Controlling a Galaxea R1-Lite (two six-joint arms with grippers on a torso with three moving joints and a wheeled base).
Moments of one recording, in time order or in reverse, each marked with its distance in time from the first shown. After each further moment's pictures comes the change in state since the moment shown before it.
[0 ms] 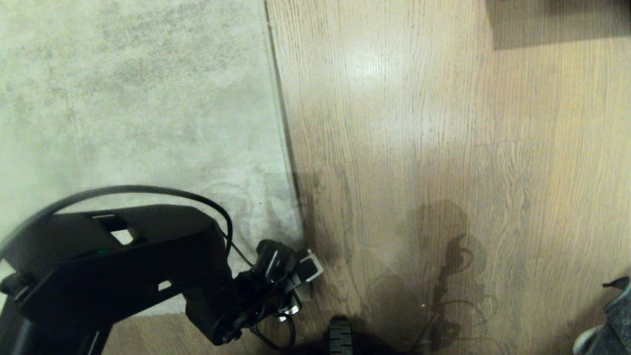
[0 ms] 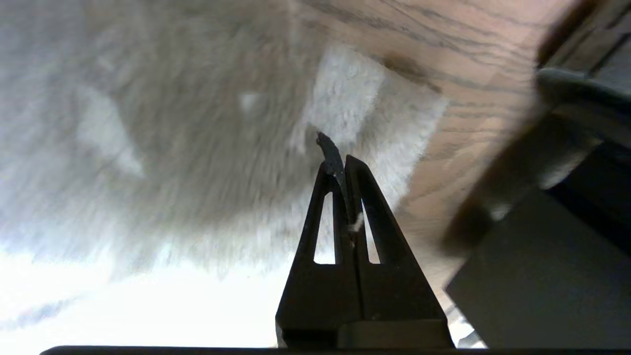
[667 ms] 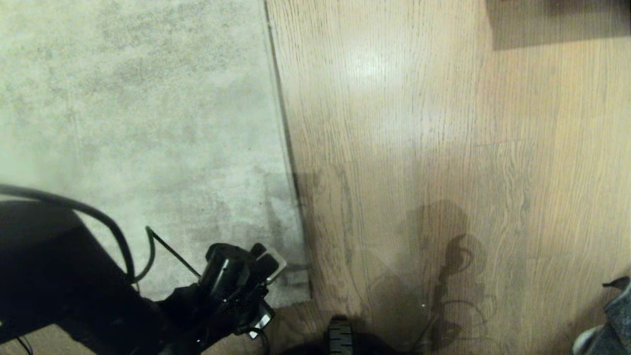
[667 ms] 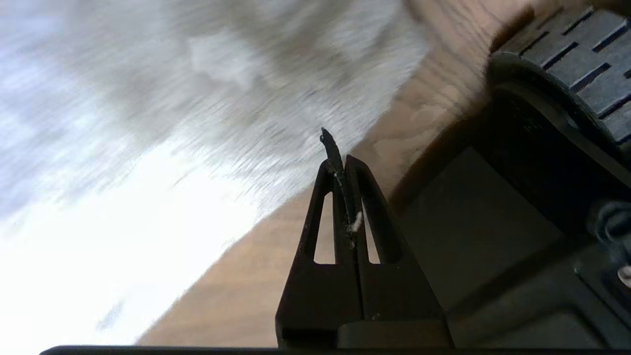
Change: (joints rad) left arm 0.016 -0.342 0.303 0.001 0.009 -0.251; right arm 0.000 0.000 0.000 0.000 0.000 0.000
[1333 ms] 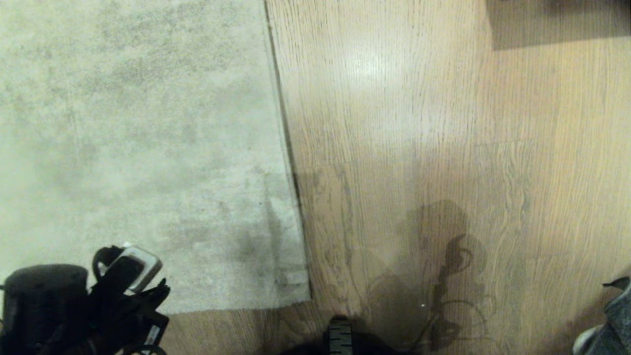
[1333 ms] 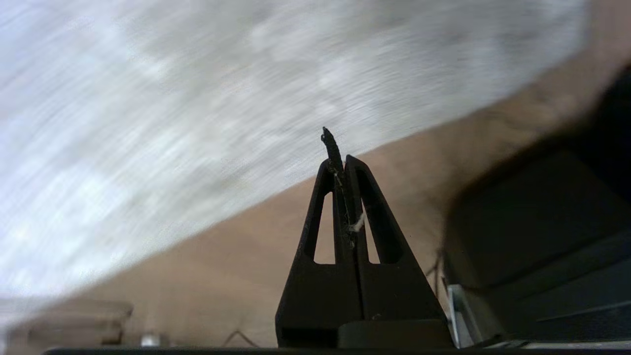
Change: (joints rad) left arm 0.329 -0.584 0.341 0.022 -0.009 -0.011; right arm 0.000 0.000 0.000 0.000 0.000 0.001
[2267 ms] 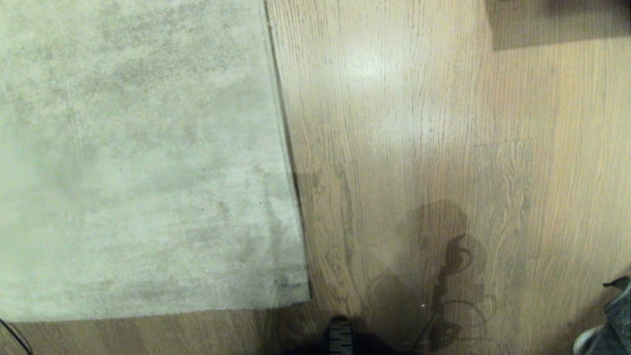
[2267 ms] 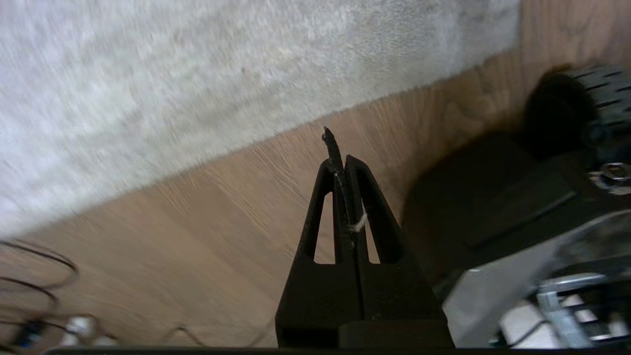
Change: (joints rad) left arm 0.166 -0.902 0.095 0.648 -0.185 -0.092; right arm 0.000 0.000 0.000 0.000 0.000 0.000
